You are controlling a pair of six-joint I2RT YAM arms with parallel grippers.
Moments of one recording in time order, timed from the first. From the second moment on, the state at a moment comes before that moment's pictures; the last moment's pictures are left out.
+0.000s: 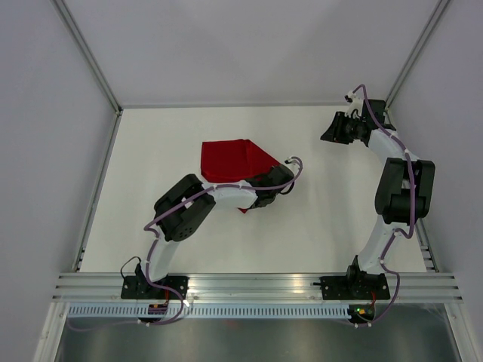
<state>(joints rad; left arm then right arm) -0.95 2.12 1.36 -0.06 -0.48 0.11 -0.13 1.93 1.46 -0.31 -0.57 0.11</state>
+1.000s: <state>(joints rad) -0.80 2.05 1.35 -0.15 0.10 0.08 -0.13 1.82 1.36 -0.40 -0.67 -0.14</state>
